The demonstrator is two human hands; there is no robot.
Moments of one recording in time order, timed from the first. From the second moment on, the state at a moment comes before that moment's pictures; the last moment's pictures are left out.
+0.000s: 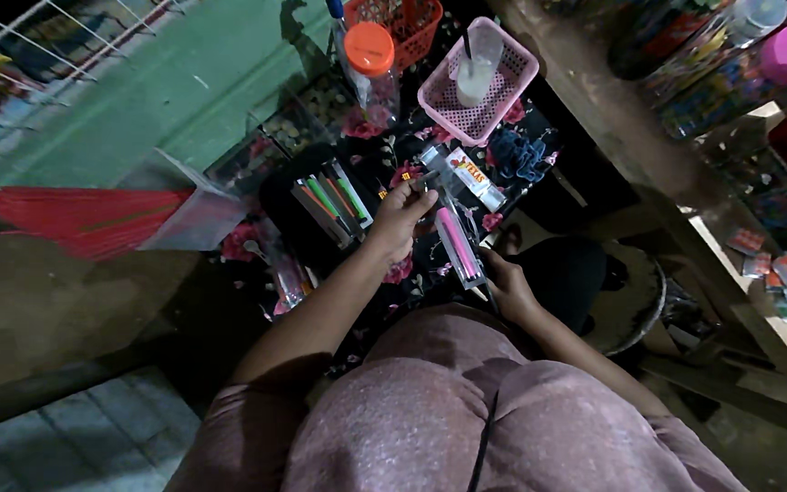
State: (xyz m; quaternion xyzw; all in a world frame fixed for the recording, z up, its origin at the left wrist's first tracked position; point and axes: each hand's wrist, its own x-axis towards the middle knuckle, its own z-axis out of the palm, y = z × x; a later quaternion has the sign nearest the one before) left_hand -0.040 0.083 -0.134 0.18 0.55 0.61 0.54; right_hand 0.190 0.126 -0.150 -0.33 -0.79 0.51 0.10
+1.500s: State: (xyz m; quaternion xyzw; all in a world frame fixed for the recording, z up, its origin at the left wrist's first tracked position) left_hand -0.037 -0.003 -0.175 0.33 0.61 0.44 0.57; right_hand 0.140 0.170 -0.154 -0.35 -0.62 0.67 0.22
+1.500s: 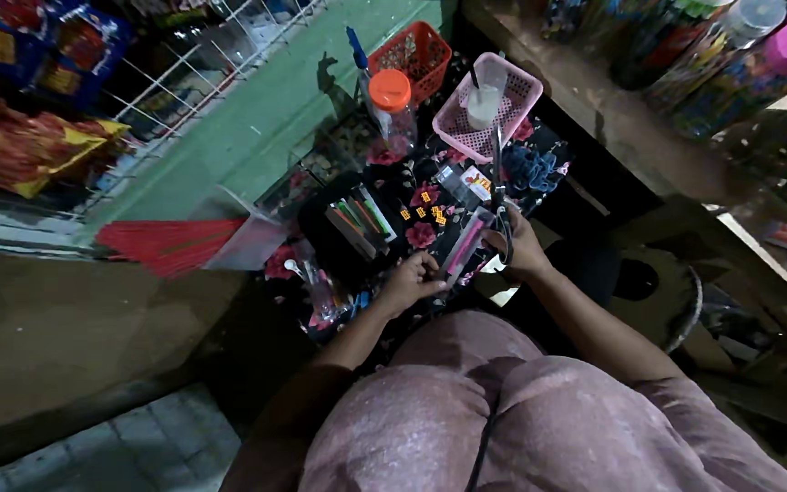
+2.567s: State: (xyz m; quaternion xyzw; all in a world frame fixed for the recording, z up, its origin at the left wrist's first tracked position) left_hand -0.037 0.040 -0.103 0.27 0.54 0.66 0.45; right_hand 0.183 0.107 -0.134 -0.27 -0.73 0.63 0.06
